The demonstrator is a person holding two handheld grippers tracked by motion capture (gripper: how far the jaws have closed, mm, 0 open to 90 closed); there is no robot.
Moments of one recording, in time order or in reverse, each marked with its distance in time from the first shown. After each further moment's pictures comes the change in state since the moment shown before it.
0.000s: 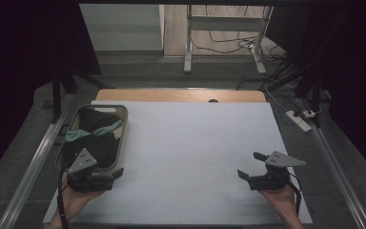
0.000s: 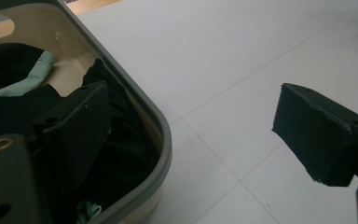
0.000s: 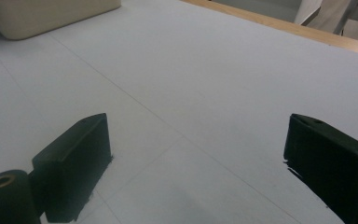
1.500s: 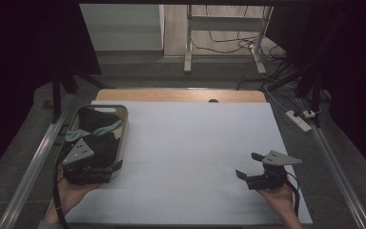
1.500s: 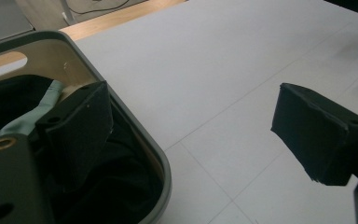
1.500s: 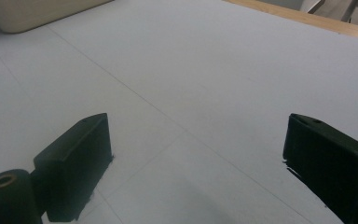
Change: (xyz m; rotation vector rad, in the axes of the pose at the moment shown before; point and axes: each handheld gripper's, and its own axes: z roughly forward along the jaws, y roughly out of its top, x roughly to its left) left arm 0.003 0.032 -0.015 -0.017 -0.013 0.006; right arm 0.000 -0.001 0.007 0.027 0.011 0.017
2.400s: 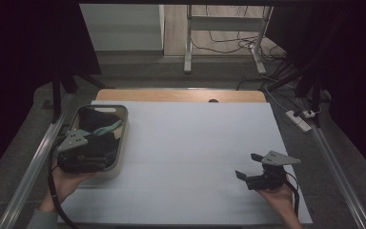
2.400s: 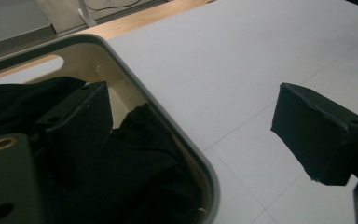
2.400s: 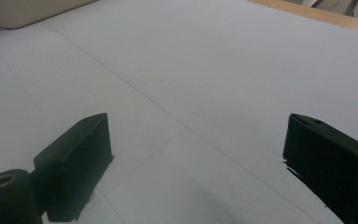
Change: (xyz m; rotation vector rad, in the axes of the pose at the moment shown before) left arm 0.032 0.011 0.000 0.015 0.046 -0.025; right arm 0.000 -0.002 0.002 0.018 0.000 0.002
